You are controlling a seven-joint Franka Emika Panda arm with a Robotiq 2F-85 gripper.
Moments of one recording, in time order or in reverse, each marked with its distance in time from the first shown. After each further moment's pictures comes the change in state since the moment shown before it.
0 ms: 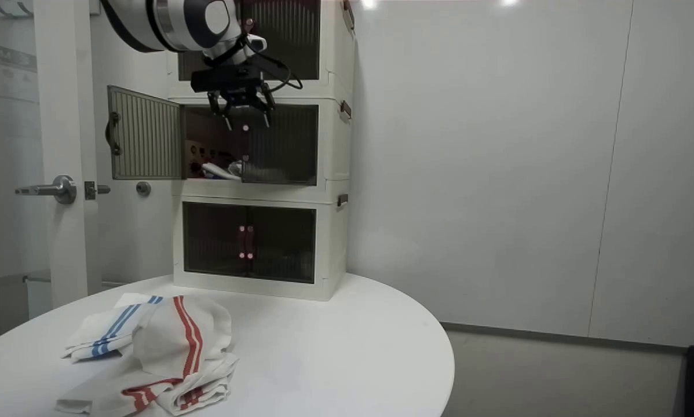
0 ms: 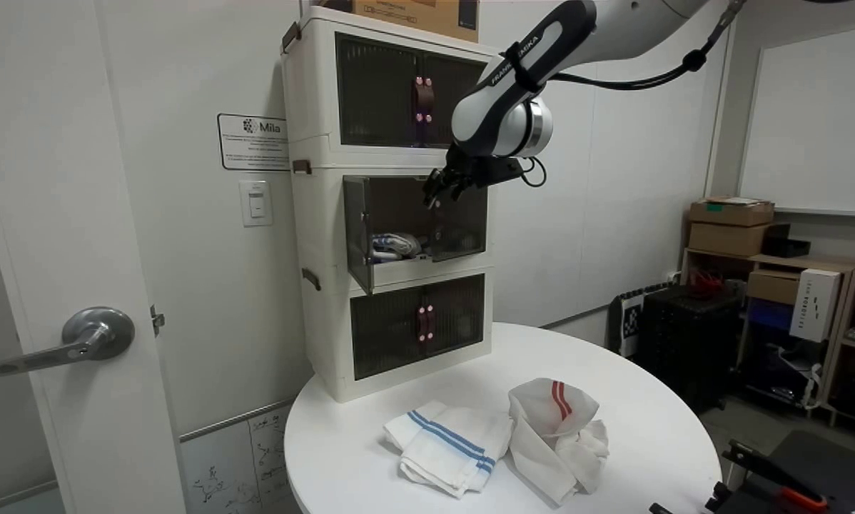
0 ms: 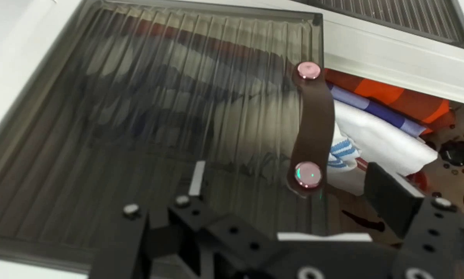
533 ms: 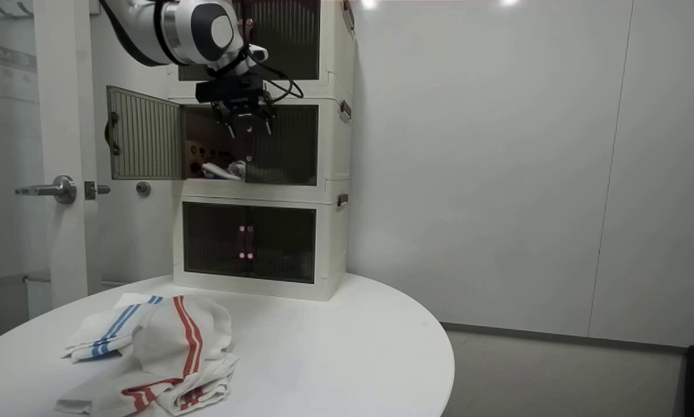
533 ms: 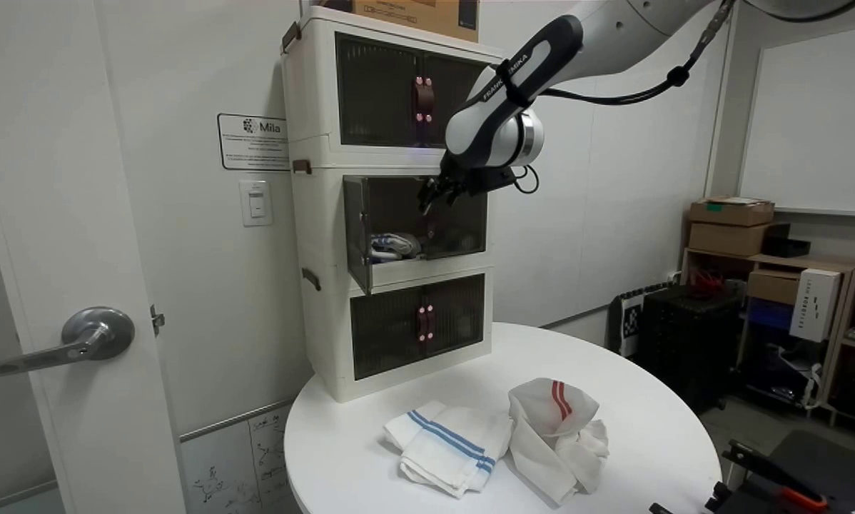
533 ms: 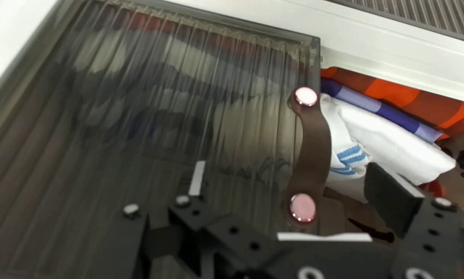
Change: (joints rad) arm 0.006 0.069 -0.005 0.056 -0.032 0.017 0.023
